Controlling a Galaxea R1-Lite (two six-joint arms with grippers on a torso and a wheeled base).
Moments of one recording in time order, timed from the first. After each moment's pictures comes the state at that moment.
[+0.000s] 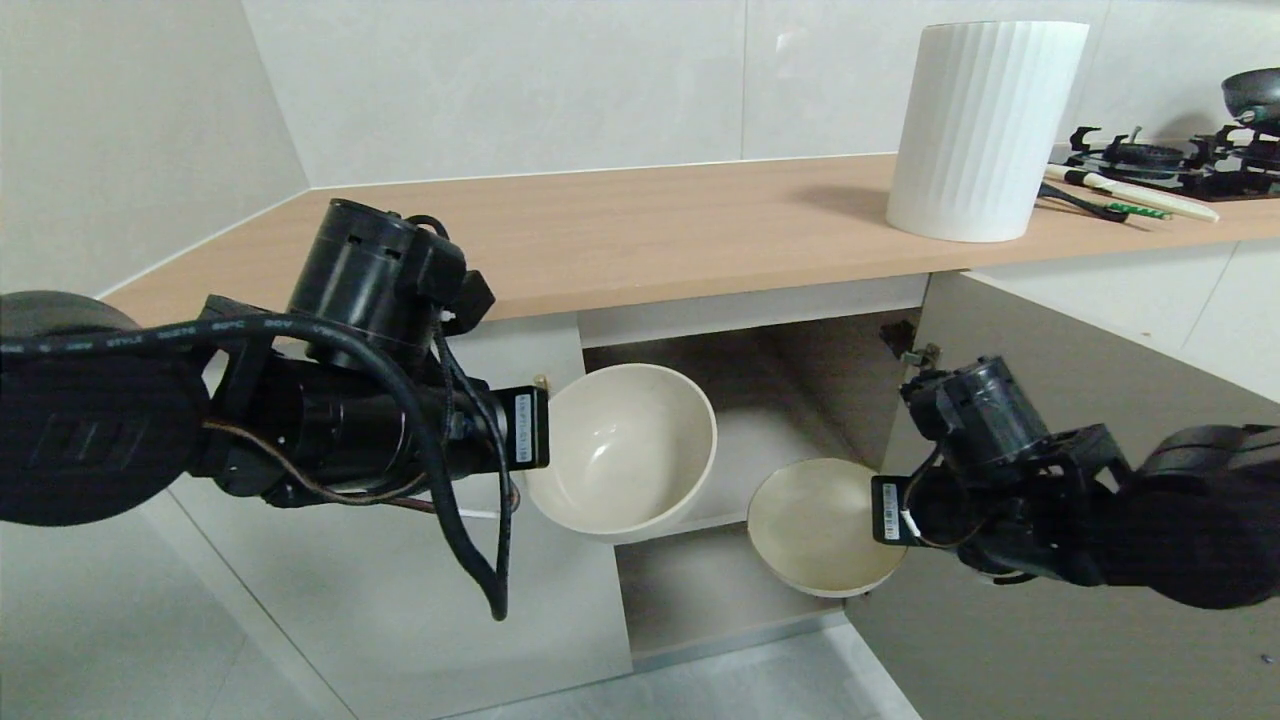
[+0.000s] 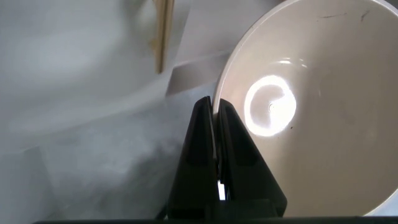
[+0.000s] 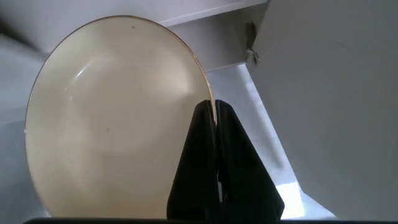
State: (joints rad) left arm -0.56 1.65 -1.18 0.23 0.16 -0.43; right arm 0.59 1.80 -0.94 -0.09 -0.38 0.48
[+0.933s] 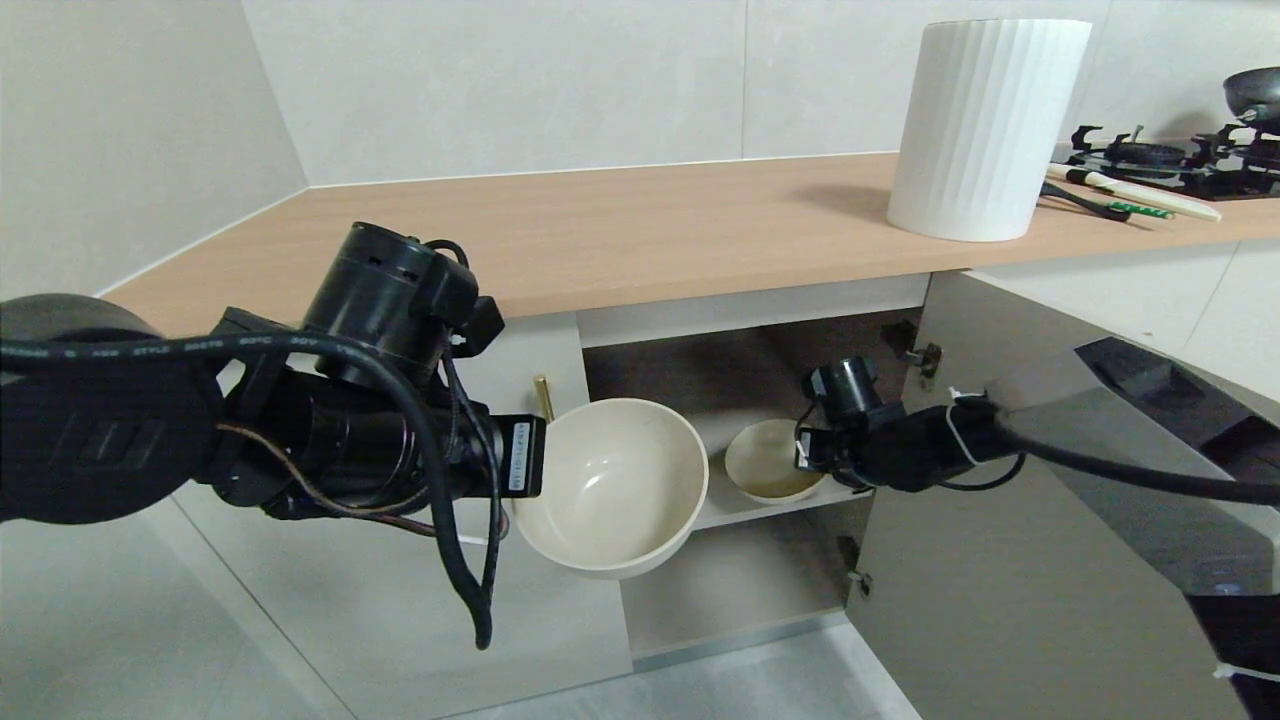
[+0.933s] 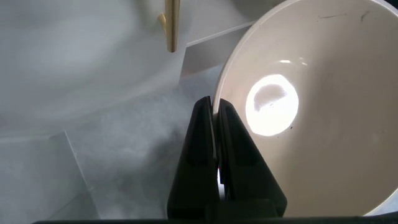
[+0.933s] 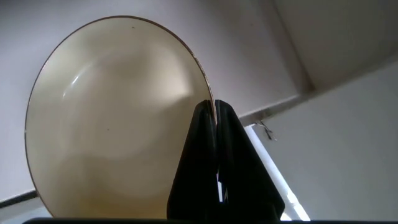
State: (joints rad) left arm -0.55 1.66 -1.18 0.29 0.16 -0.38; right arm 0.42 2.44 -1.60 -0.15 -0.38 0.43
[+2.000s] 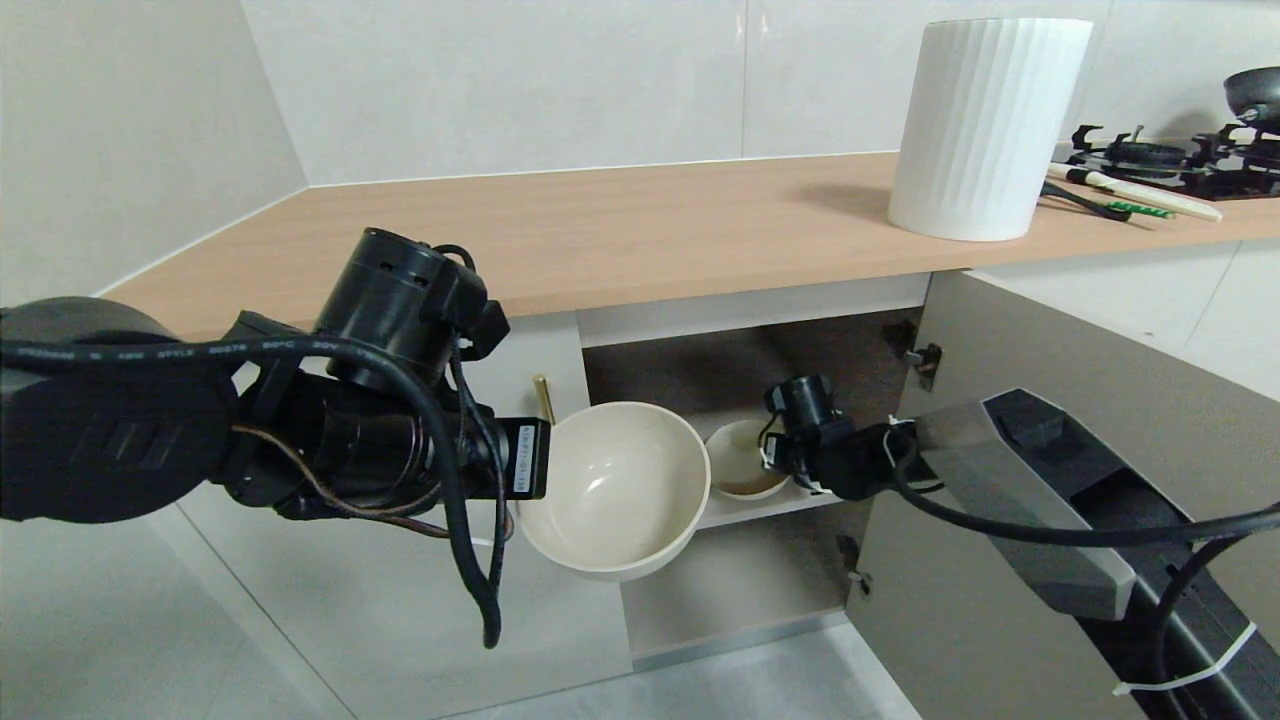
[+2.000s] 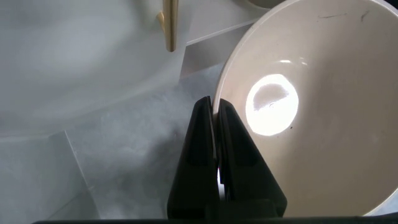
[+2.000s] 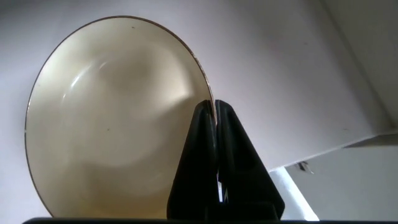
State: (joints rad) left arm -0.56 1.67 -1.18 0.29 0.16 -0.38; right arm 0.45 2.68 -1.93 -0.11 -0.41 0.43
